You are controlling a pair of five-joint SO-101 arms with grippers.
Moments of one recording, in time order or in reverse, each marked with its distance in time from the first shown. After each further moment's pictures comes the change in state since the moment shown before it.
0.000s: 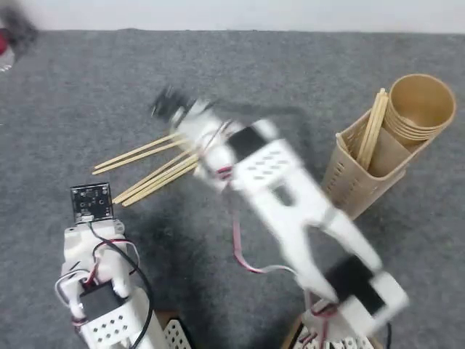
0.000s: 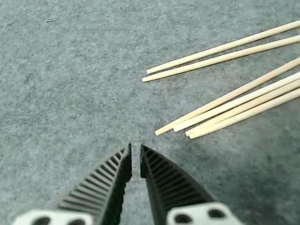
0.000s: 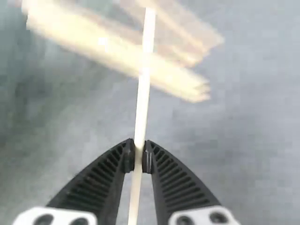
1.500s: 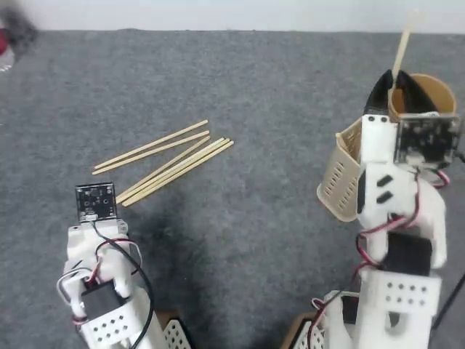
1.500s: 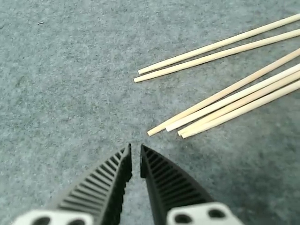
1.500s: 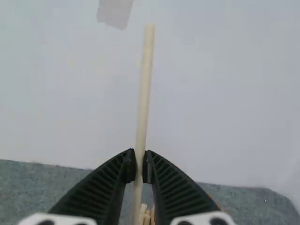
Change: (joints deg) left arm 1.8 0.0 0.4 0.0 0.0; right arm 40.1 -54.2 46.3 -46.5 -9.9
